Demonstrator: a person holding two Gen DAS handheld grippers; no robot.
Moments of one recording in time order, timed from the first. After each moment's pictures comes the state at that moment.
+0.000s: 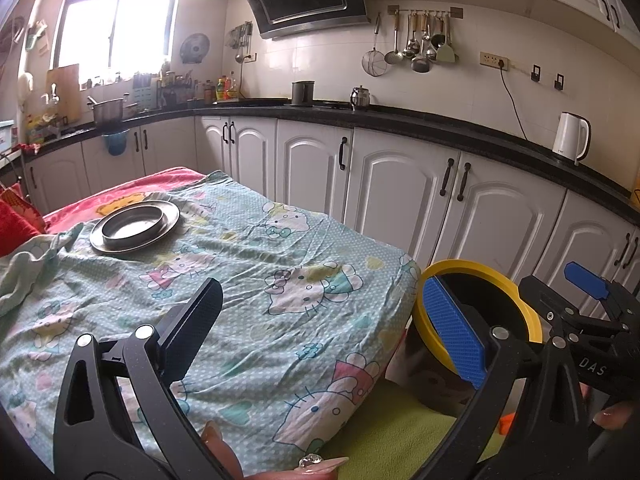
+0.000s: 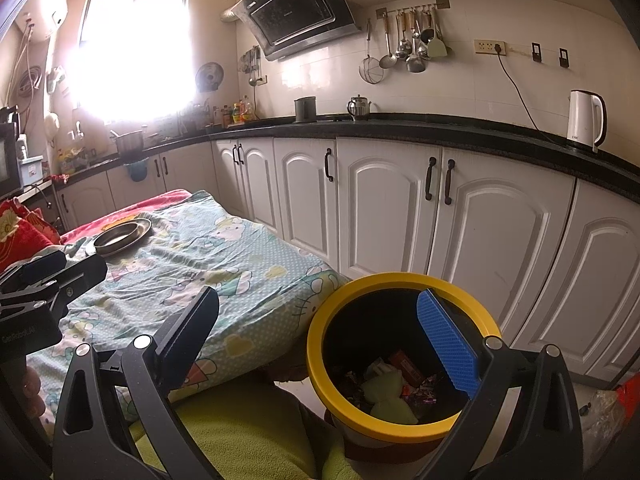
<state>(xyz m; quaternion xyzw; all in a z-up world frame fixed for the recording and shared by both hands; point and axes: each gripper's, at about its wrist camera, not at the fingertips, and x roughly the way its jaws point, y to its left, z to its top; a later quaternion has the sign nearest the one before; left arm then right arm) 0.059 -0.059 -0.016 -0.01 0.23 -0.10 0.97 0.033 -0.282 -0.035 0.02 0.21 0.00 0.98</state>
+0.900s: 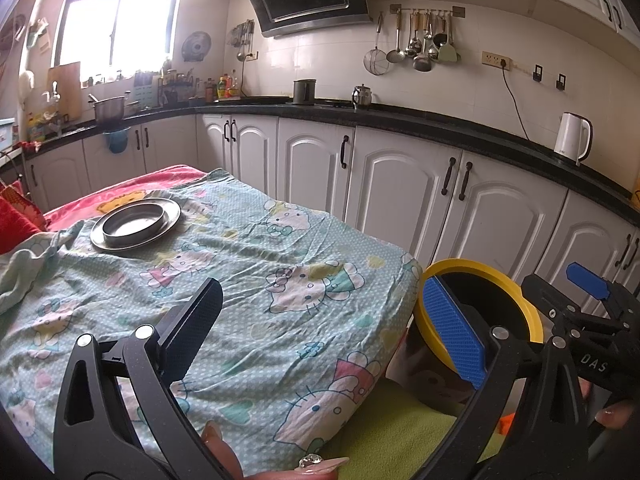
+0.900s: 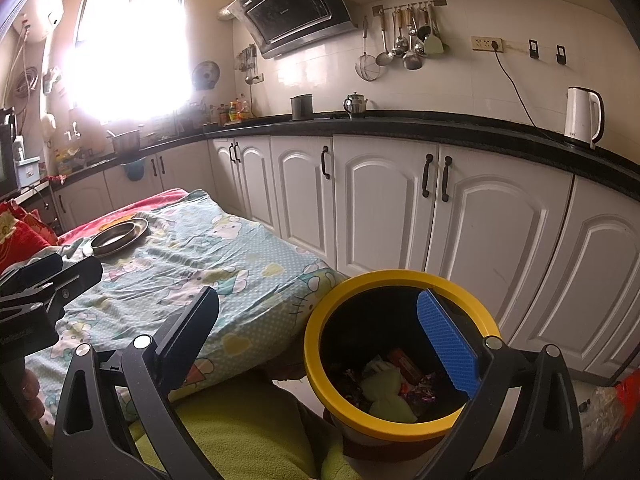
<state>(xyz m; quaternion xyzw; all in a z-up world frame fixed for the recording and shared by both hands) 0.059 -0.059 -0.016 -0.01 0.23 -0.10 0.97 0.035 -0.286 -0.041 0.02 0.21 0.00 0.98</state>
